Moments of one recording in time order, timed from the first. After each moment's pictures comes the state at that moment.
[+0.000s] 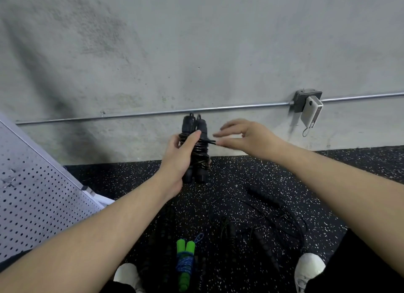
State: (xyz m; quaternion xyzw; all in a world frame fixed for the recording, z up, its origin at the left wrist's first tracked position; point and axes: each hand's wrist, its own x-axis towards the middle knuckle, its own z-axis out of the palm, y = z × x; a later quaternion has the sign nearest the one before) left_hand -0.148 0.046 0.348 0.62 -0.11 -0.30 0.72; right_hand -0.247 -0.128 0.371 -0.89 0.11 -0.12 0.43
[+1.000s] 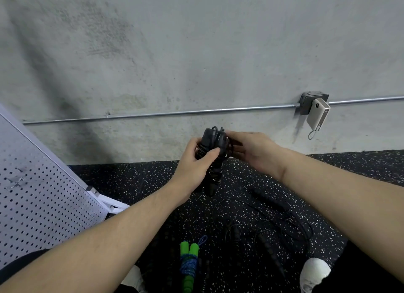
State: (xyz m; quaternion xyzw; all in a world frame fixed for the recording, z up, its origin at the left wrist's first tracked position) left_hand -0.156 0.050 0.336 0.68 -0.26 -0.26 0.64; right_hand -0.220 -0.108 0.356 -0.52 0.31 -0.12 0.78
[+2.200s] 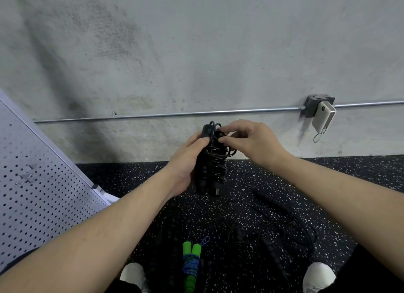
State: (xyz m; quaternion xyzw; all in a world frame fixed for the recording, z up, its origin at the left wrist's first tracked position) left_hand -0.136 0.058 0.353 0.64 -0.21 -0.36 0.65; right_hand -0.236 -0.098 0.371 -0.81 0.11 -0.23 0.52
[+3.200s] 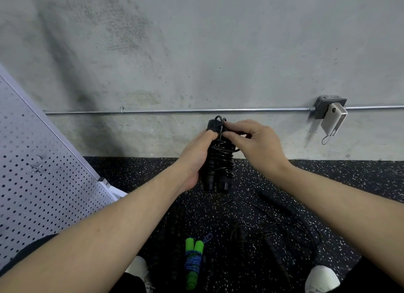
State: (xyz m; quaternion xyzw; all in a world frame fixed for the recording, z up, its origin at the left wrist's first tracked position) left_hand -0.145 0.057 0.369 0.63 -0.13 -0.39 0.66; right_hand -0.229 -0.075 0.364 -0.80 0.15 -0.30 0.51
